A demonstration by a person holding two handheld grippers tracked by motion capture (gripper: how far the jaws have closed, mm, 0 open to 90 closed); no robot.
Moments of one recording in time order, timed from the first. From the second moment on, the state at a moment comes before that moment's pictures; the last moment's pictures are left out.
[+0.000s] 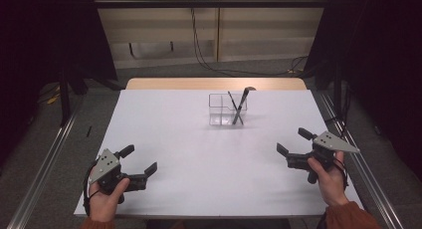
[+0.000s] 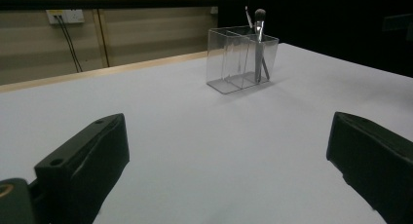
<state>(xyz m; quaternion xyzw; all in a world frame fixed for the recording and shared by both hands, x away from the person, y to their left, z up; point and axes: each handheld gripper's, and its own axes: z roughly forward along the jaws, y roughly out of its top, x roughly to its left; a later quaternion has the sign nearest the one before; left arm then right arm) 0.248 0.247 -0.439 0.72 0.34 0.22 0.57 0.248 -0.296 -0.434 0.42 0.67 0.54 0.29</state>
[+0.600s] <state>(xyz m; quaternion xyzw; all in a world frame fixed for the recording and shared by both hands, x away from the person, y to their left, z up) 0.241 0.251 -0.439 0.72 0.34 0.23 0.56 0.215 -0.308 -0.449 0.44 0.67 0.52 0.29</state>
